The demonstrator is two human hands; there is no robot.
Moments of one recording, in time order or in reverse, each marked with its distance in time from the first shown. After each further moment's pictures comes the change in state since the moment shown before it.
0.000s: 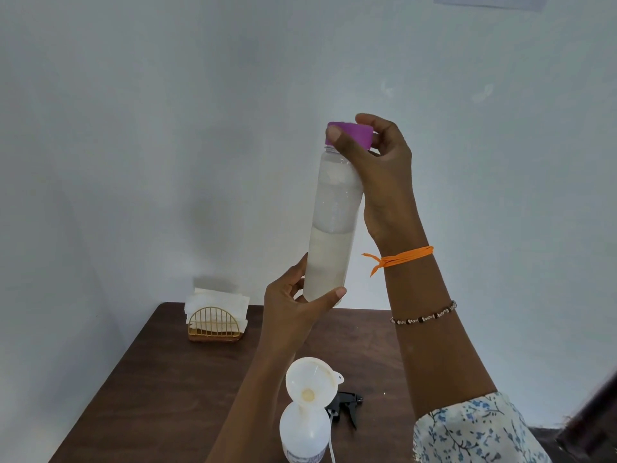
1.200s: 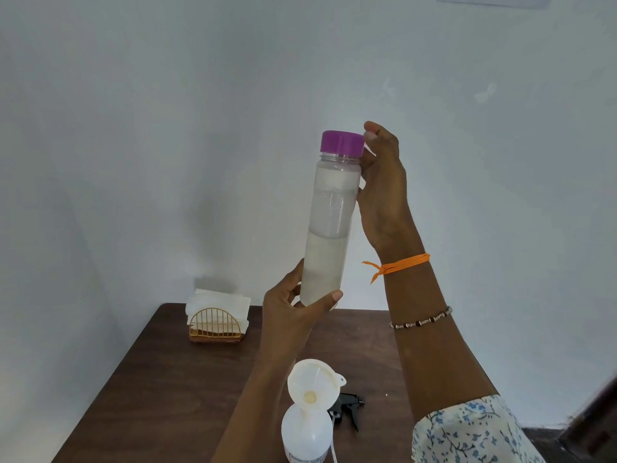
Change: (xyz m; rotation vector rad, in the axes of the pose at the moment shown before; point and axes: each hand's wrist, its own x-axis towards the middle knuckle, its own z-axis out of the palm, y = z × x) left_hand 0.001 -0.013 -0.002 -0.046 0.012 -0.002; right_hand 0.001 0.016 -0.004 0.166 -0.104 0.098
